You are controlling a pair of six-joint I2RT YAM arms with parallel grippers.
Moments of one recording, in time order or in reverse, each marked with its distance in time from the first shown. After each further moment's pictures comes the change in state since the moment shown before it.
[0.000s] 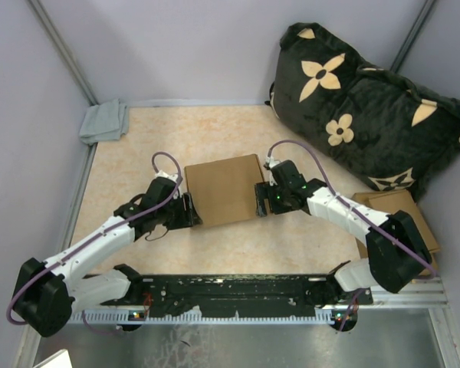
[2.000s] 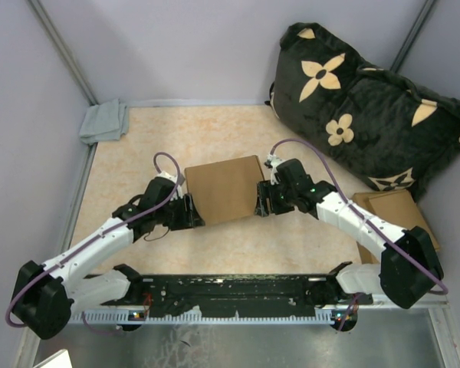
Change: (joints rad) left arm 0.005 -0.023 -0.011 0.015 0.092 -0.002; right arm 0.003 -0.118 -0.012 -0.018 -0.132 0.021
